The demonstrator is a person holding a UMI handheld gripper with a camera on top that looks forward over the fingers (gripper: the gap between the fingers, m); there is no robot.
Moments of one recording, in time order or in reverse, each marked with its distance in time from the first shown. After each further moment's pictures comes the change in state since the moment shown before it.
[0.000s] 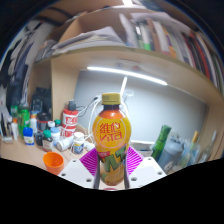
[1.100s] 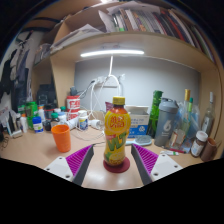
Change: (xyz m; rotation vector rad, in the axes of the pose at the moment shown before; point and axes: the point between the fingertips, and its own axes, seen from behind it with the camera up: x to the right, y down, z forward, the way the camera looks) arm 0.011 0.103 -0.080 -0.133 -0.058 0.152
